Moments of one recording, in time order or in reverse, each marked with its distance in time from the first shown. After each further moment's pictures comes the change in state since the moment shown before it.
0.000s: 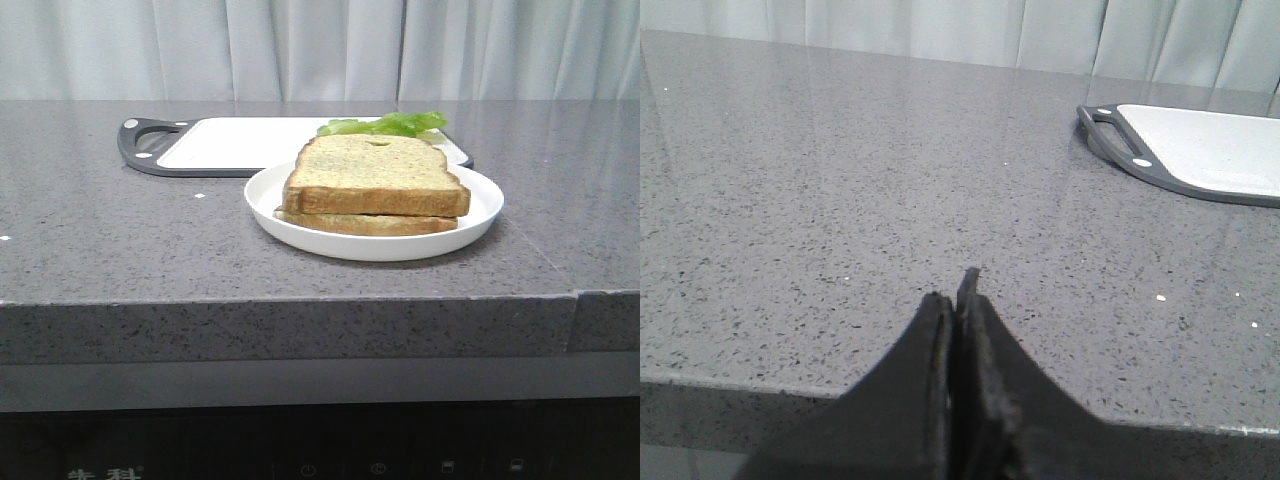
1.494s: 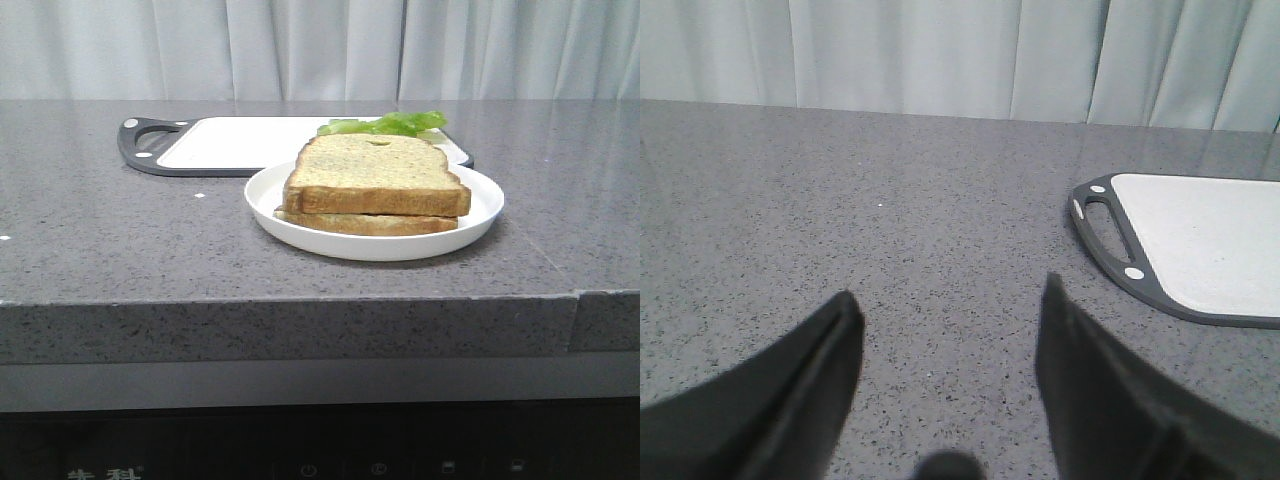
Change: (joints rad) left arm -0.017 0.500 -0.406 0.027 -0.053 0.000; right arm 0.000 0.320 -0.444 -0.026 0.173 0.000
